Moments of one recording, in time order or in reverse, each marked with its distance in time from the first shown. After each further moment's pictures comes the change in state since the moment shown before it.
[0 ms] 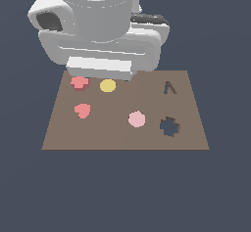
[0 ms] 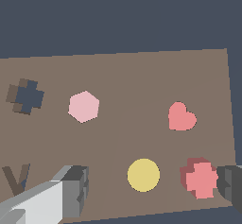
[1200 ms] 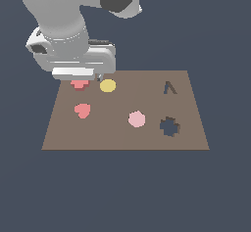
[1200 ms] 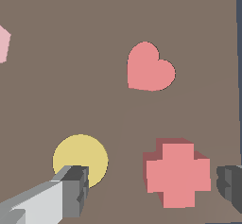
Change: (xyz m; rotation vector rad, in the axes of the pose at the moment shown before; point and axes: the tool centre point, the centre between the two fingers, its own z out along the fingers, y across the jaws) arm -0.065 0.088 0.092 0.030 -0.014 -0.038
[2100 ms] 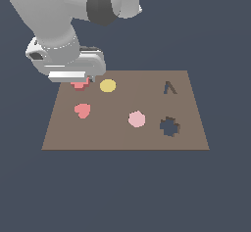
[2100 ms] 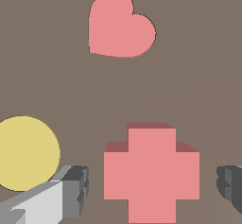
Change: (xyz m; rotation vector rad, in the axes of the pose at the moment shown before) arm -0.022 0.035 0.037 0.013 -0.005 -0.017
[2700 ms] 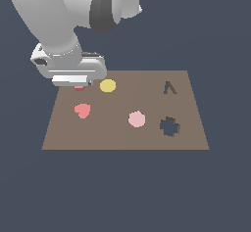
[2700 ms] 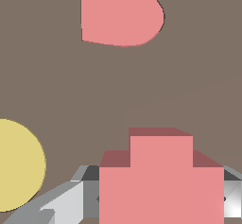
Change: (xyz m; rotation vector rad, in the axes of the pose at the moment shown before) arm 0.000 0.000 0.018 0.000 0.000 0.000
